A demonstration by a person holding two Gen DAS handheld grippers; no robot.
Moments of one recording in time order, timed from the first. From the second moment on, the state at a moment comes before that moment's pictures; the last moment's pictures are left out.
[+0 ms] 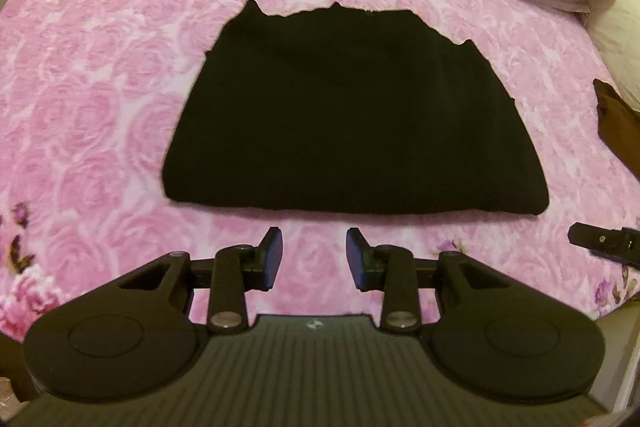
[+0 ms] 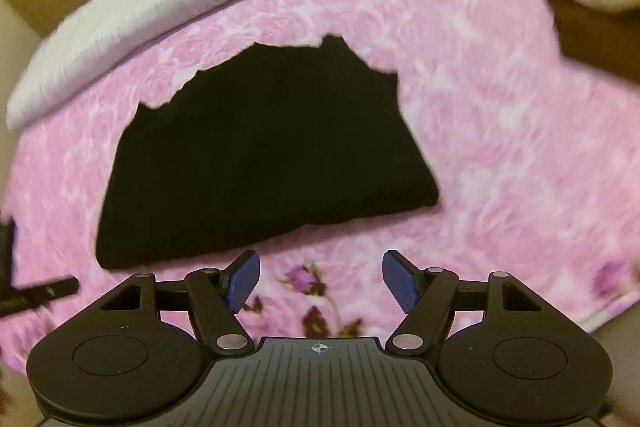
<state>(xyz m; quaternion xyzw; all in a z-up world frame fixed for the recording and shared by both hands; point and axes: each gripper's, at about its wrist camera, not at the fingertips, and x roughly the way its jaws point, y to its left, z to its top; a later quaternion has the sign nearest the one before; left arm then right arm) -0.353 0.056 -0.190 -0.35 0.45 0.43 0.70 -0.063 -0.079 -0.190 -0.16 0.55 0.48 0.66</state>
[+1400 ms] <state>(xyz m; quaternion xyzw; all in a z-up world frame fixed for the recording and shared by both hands) -0.476 0.208 -0.297 -0.48 0.33 0.33 0.74 -0.244 0.073 -0.241 -0.35 0.13 0.62 0.69</state>
